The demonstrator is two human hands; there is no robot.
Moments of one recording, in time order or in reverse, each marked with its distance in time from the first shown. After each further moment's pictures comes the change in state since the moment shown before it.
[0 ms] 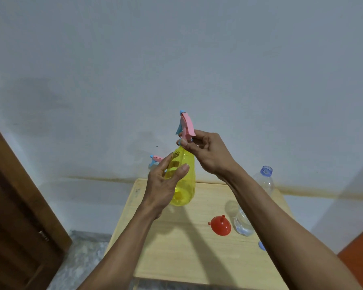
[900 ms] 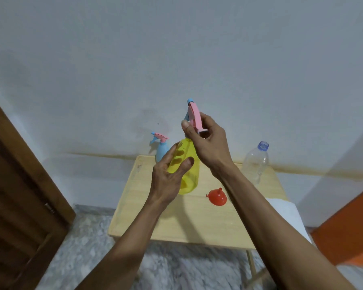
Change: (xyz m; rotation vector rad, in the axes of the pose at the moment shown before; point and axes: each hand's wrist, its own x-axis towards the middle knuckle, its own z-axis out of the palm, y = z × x) left_hand -0.059 -0.017 -0.004 0.095 0.035 0.051; right_hand -0.060 -0.026 0.043 0.007 0.285 0.164
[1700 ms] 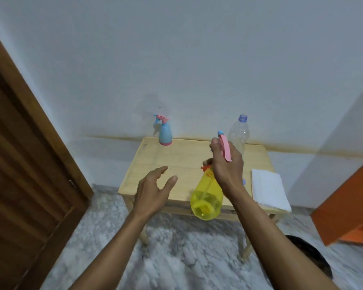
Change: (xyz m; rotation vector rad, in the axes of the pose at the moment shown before) left_hand -0.176 0.002 -0.008 0.579 0.049 -0.065; right_hand -0.172 0.012 -0.095 -0.003 0.203 0.187
